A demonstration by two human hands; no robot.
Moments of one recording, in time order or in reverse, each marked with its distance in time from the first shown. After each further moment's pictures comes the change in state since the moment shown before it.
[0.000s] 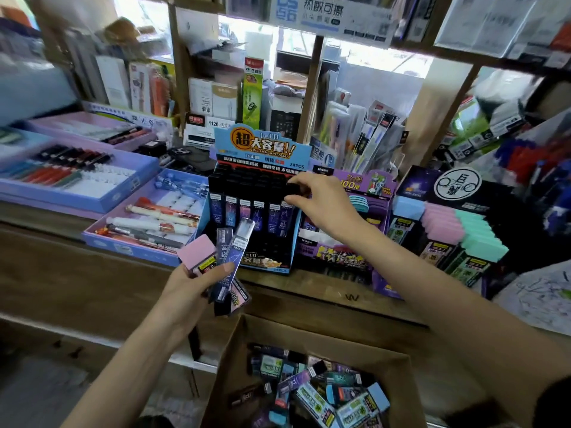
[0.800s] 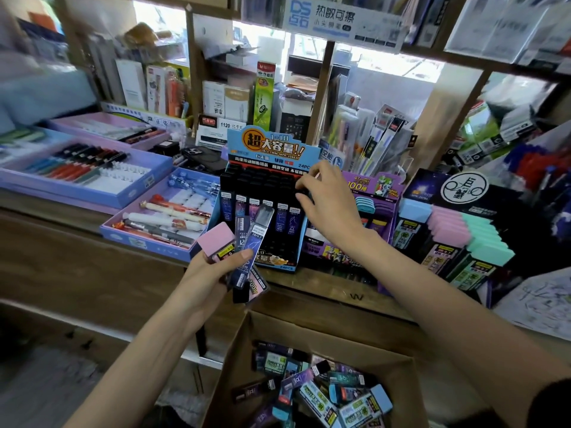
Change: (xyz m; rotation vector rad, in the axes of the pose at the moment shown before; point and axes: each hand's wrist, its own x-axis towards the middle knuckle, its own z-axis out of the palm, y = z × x) left_hand -0.003 0.010 0.014 -0.035 -0.085 0.013; right_hand -0.004 0.002 0.011 -0.347 0.172 -0.185
